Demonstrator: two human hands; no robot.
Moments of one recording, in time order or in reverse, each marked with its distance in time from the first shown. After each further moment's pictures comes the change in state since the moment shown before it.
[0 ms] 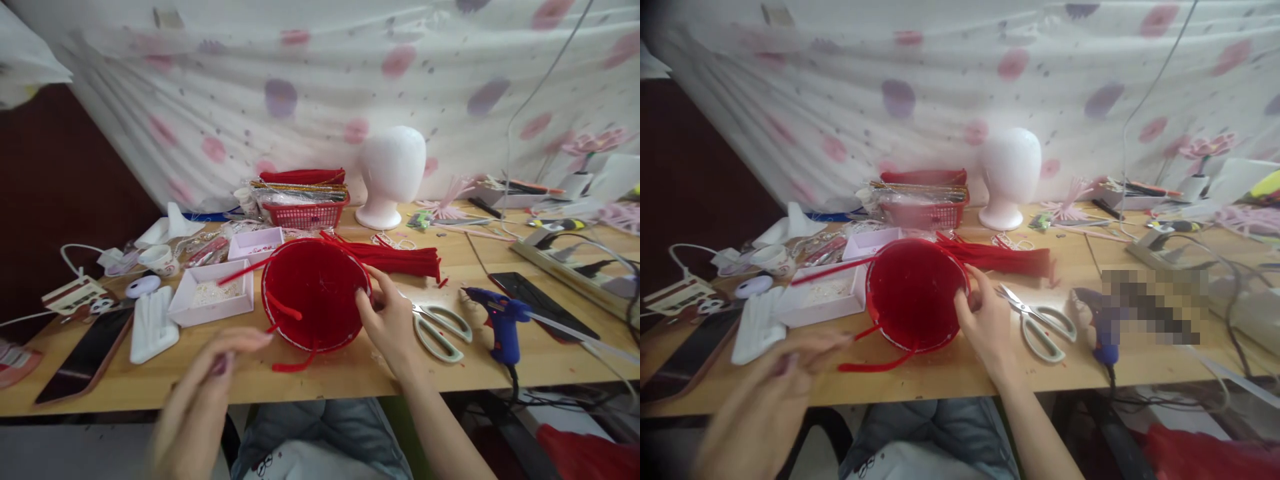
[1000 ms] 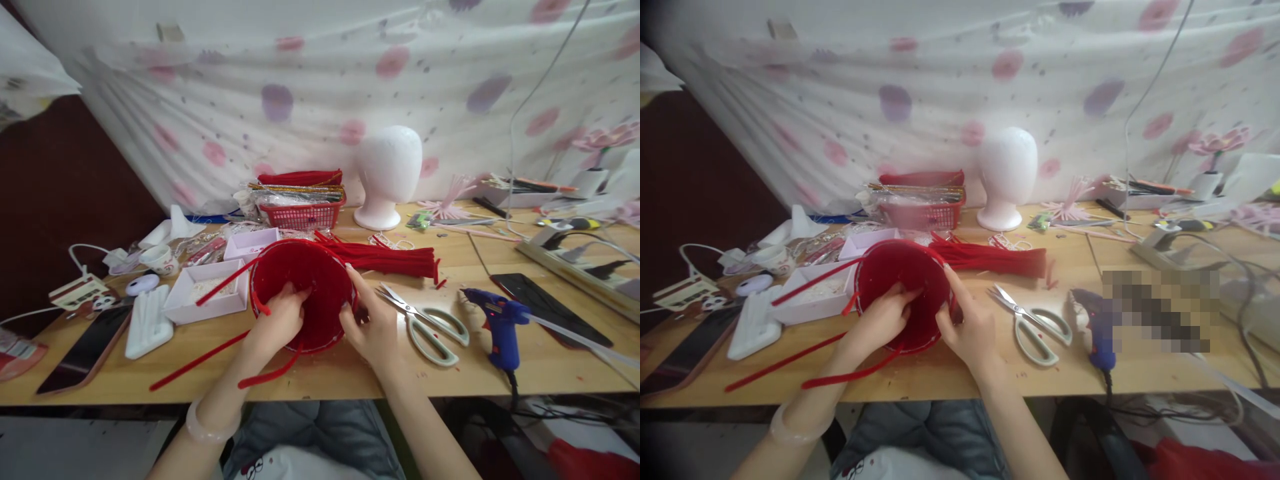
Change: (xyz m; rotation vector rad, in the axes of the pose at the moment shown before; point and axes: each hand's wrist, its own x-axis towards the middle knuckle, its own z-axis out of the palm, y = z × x) left_hand 0.101 -0.052 0.091 1.135 -0.488 0.025; right_hand -0.010 0.013 0.002 0.024 0.023 -0.355
